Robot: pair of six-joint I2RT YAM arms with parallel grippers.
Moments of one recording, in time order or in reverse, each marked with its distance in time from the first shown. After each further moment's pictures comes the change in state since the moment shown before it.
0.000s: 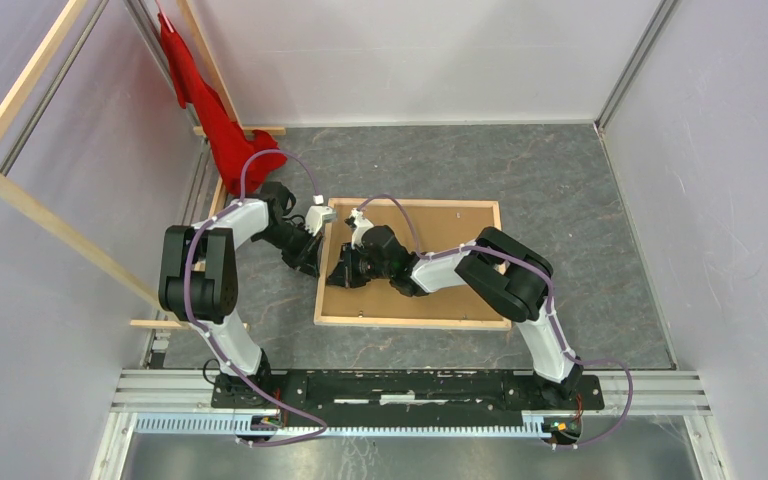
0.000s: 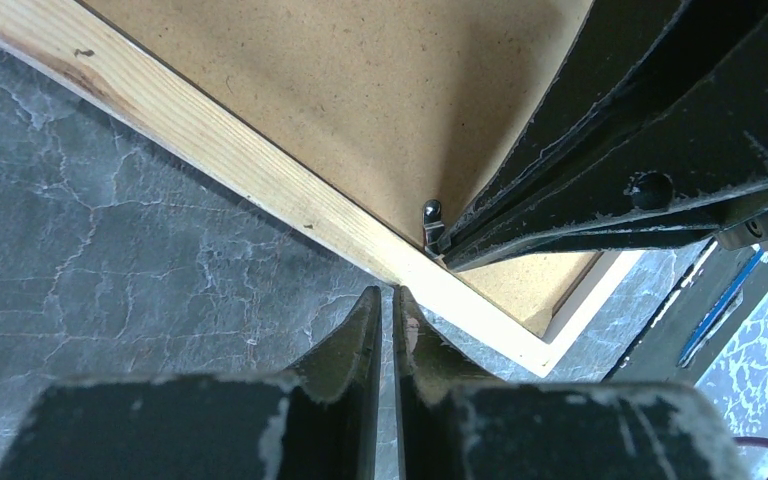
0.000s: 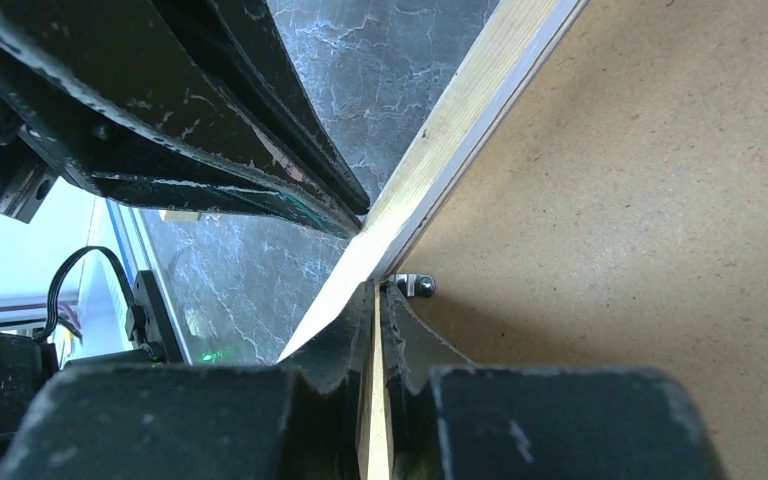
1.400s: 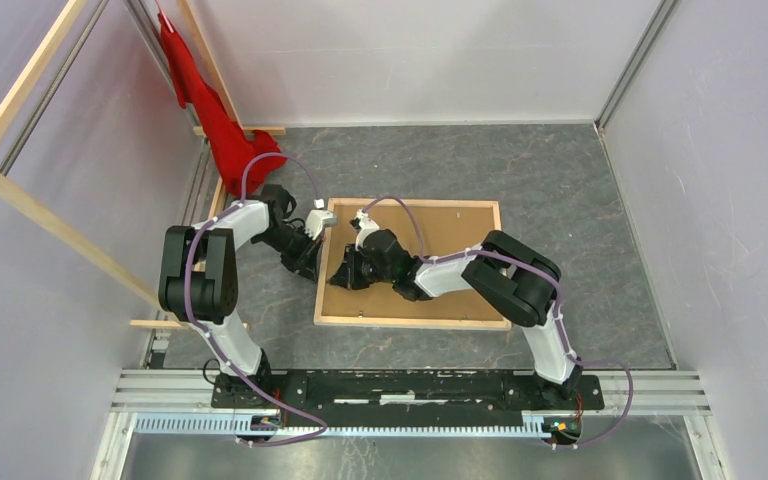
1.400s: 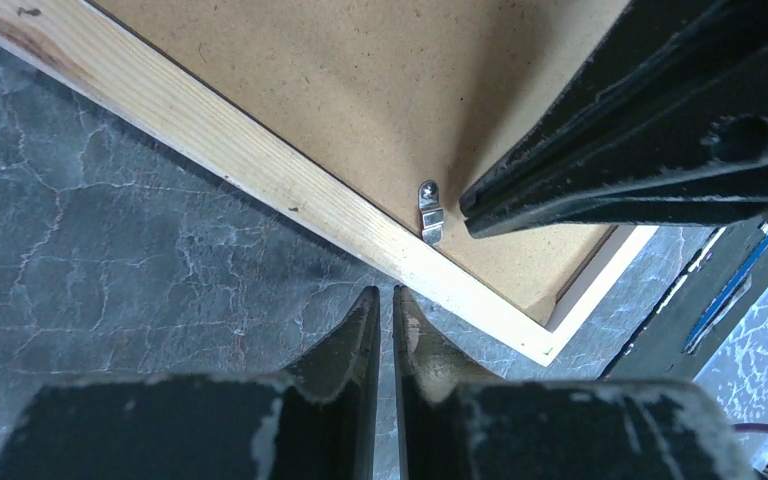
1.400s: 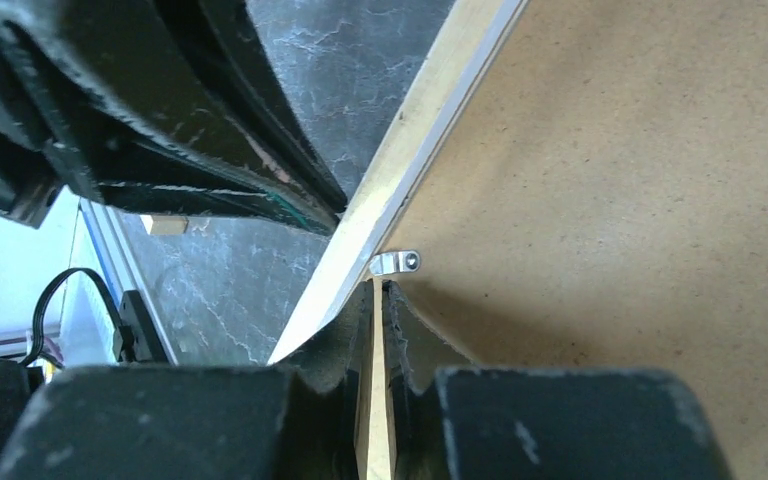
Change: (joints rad) left arm -0.002 -0.006 -0.016 -0.018 -0.007 0.023; right arm 0.029 -0.063 -0.056 -0.010 0.091 0.019
